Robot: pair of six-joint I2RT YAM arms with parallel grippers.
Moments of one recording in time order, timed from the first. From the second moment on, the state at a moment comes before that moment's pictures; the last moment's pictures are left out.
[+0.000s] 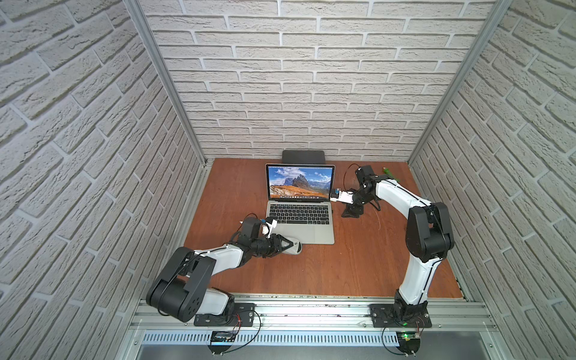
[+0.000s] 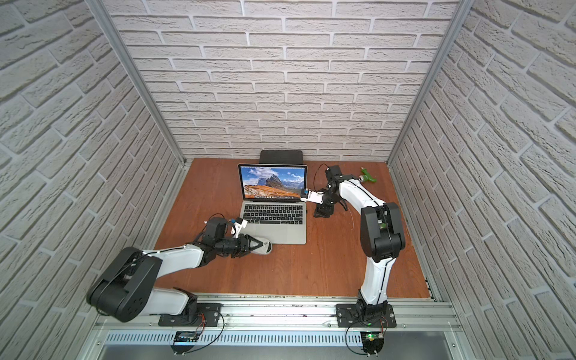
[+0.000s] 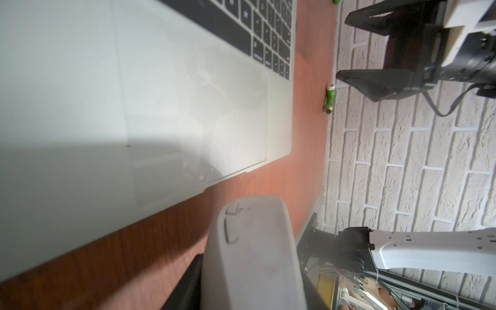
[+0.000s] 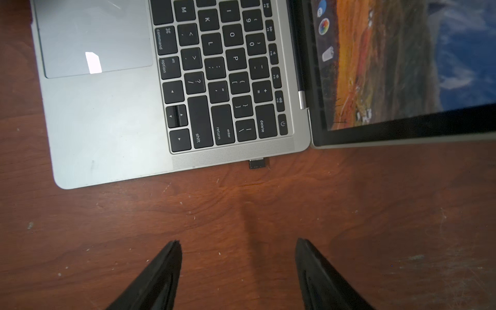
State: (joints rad) left arm -0.39 1.42 0.38 0.24 0.77 -0.77; right arm 0.16 1.94 1.47 -0.87 -0.35 -1.18
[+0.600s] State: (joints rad) left arm -0.42 1.54 0.39 0.30 0.80 -0.77; right arm 0.18 2.11 1.56 -0.80 -0.34 -1.22
